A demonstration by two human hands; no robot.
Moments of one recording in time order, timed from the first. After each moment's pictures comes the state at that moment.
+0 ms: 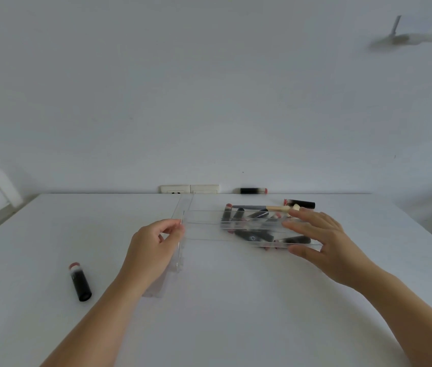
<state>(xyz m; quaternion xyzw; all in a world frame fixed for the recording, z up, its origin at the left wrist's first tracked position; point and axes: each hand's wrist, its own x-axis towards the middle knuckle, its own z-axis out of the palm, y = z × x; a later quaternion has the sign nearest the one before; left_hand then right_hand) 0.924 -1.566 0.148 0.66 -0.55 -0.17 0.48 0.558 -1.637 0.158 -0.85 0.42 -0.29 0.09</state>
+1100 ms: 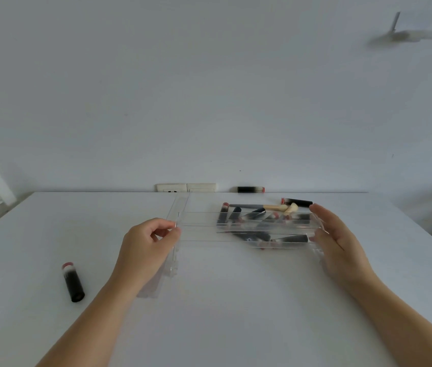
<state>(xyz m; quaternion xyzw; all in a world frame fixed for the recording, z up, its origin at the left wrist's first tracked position) 0.921 -1.563 0.150 0.66 -0.52 -0.19 0.51 0.555 -1.632 0.139 -0.63 0.53 -0.46 0.32</state>
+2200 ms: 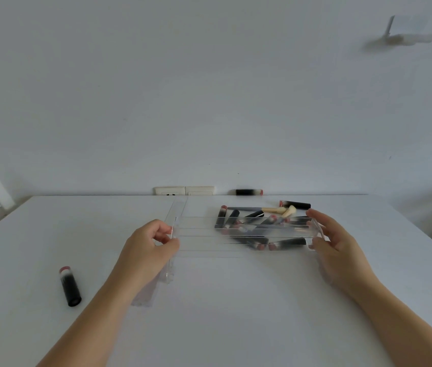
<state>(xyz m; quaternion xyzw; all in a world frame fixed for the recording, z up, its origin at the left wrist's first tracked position) 0.919 -1.565 0.153 0.70 -0.52 -0.20 0.45 0.553 -1.633 0.140 -0.60 0.55 -0.46 0.35</state>
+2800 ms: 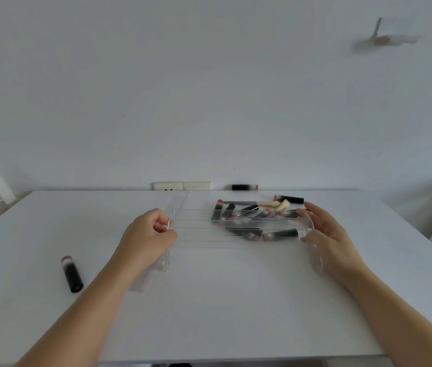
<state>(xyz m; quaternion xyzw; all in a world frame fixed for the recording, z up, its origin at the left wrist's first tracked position) 0.916 -1.565 0.166 0.71 -0.54 -0.19 0.41 0.541 -1.639 0.131 -0.59 0.48 -0.47 0.44</state>
